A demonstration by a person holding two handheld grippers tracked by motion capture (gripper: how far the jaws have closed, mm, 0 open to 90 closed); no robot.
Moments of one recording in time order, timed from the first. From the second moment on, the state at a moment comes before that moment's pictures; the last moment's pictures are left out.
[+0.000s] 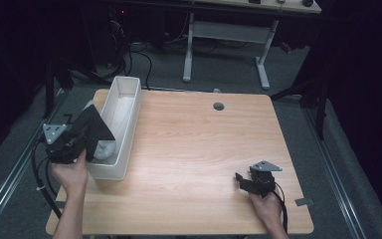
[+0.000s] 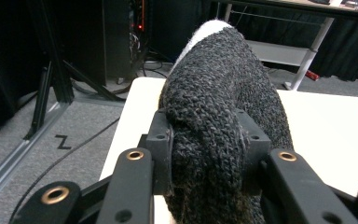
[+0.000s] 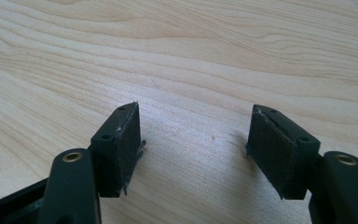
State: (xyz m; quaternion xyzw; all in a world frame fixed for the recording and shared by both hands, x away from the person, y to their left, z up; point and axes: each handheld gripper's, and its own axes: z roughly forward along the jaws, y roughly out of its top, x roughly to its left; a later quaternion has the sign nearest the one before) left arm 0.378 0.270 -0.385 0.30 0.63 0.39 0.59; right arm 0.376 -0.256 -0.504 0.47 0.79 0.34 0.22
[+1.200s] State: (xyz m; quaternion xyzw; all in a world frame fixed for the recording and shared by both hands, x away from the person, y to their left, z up) left arm 0.332 0.221 -0.431 0.34 0.61 0.40 0.59; right arm 0.376 -0.256 -0.504 0.46 0.79 0.34 0.22
